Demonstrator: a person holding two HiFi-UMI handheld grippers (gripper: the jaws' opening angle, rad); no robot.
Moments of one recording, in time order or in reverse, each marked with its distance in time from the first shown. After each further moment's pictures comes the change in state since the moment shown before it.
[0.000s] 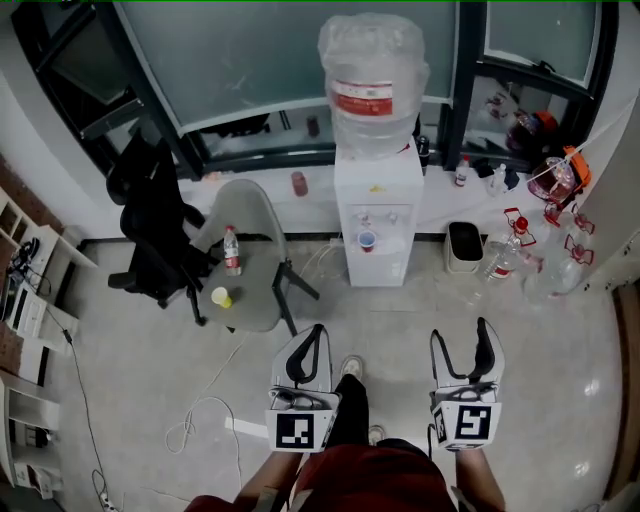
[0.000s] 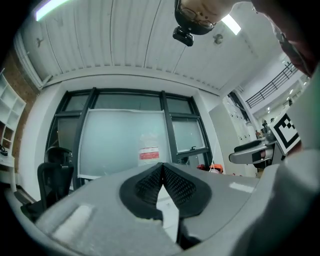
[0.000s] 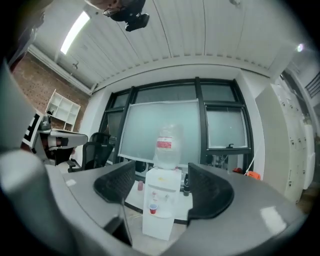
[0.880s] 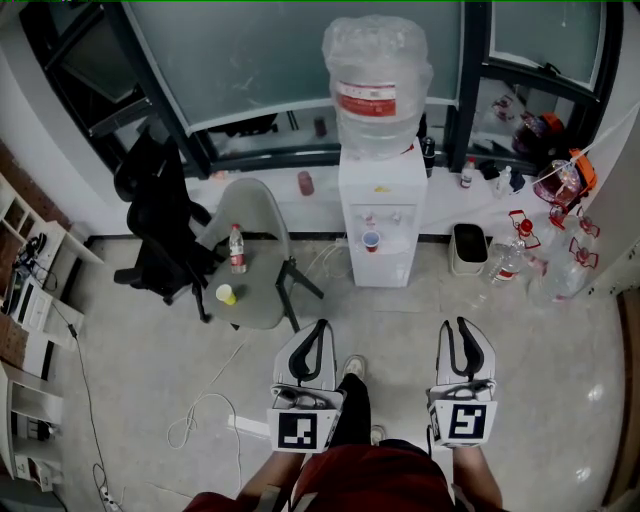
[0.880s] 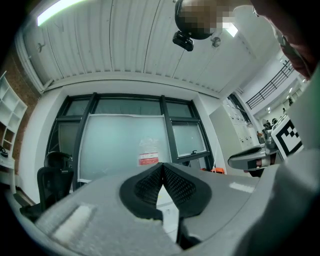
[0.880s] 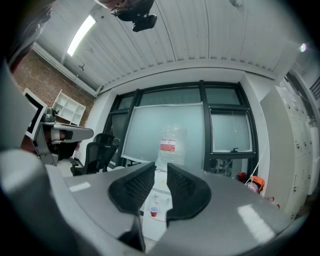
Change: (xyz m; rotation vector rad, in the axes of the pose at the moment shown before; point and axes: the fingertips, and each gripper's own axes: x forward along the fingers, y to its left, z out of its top) left arm 0.001 -0.013 0.023 0.017 -0.054 0.009; right arm 0.002 0.006 0.009 -0.035 -0.041 0.044
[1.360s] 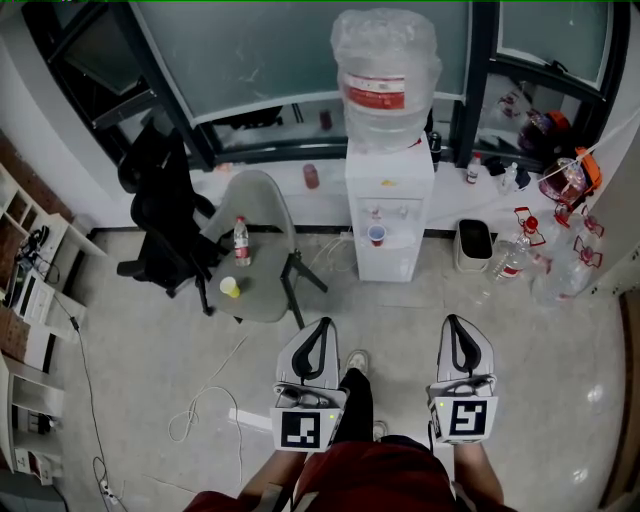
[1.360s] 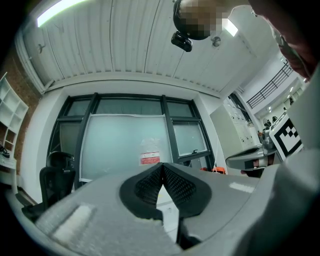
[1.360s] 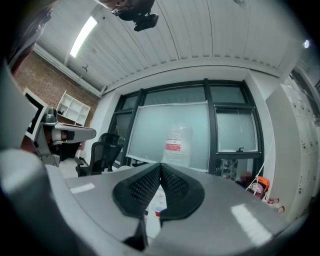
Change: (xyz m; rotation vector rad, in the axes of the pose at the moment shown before) left arm -0.008 0.005 -0.005 -0.003 0.007 0.013; right arm 0.006 0.018 -0.002 -0.011 0.008 0.051
